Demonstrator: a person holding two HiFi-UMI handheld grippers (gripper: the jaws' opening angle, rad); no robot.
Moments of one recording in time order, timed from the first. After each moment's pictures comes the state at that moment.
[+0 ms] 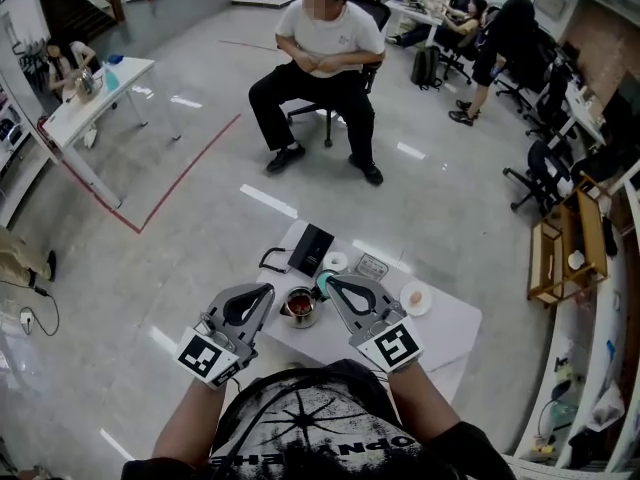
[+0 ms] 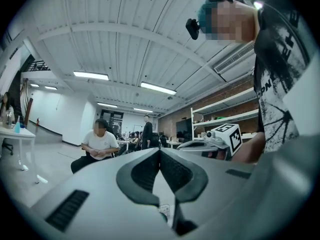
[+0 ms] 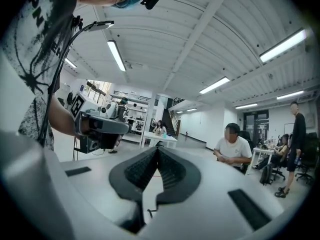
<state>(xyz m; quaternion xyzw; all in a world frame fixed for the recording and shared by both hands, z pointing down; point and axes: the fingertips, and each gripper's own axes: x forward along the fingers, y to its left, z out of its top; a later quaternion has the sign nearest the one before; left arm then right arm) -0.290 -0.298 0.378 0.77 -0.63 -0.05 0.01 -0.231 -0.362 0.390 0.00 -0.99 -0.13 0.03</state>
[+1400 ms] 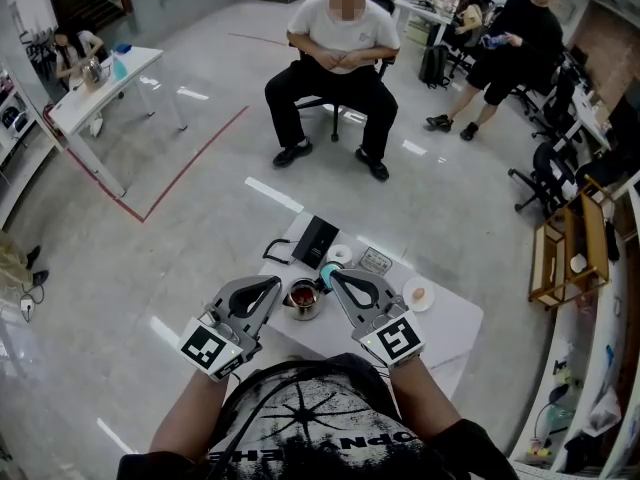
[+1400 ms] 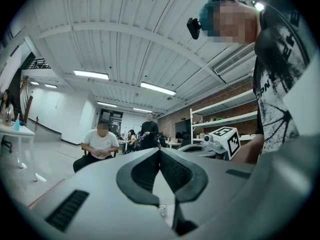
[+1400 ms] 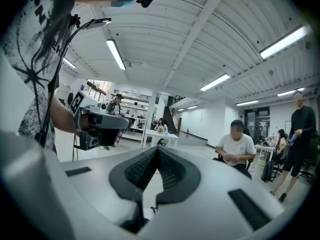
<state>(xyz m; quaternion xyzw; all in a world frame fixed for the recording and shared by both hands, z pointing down) -0.283 -0.292 0.380 0.77 -0.63 -0.05 0.01 -0.228 -0.357 0.406 -0.01 -0.99 -0.12 0.05</state>
